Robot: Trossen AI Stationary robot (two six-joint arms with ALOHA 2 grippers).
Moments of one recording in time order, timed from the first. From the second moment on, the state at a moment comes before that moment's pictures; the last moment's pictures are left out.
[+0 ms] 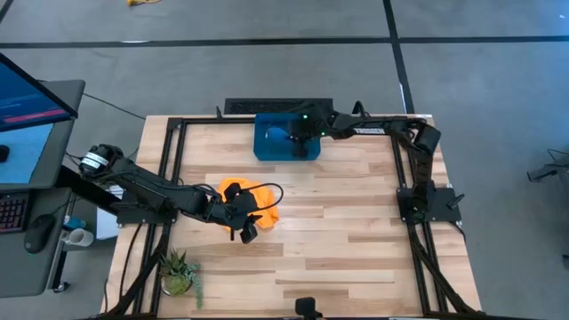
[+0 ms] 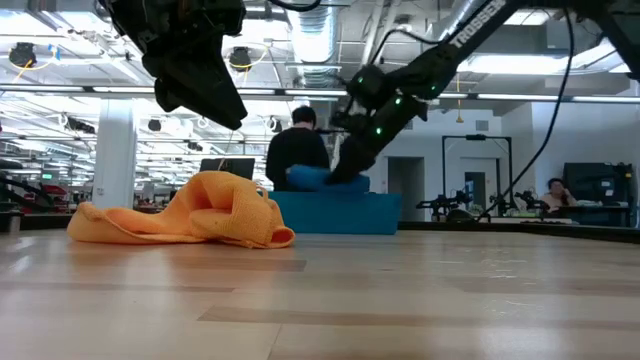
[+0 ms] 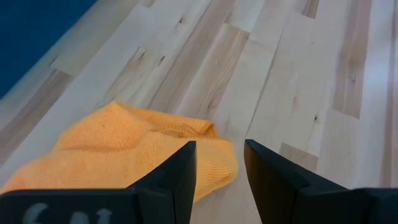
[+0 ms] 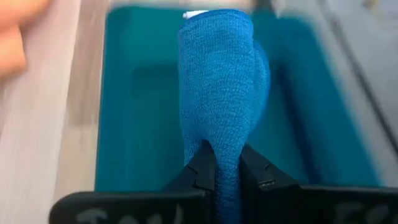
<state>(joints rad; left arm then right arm) -0.33 1.40 0.88 -0.35 -0.42 -0.64 -0.51 1.94 1.29 -0.12 -0.17 -0.48</state>
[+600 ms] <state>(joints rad) -0.33 1.40 0.88 -0.35 -0.42 -0.64 -0.49 2.02 1.34 -0.31 -0.19 -0.53</state>
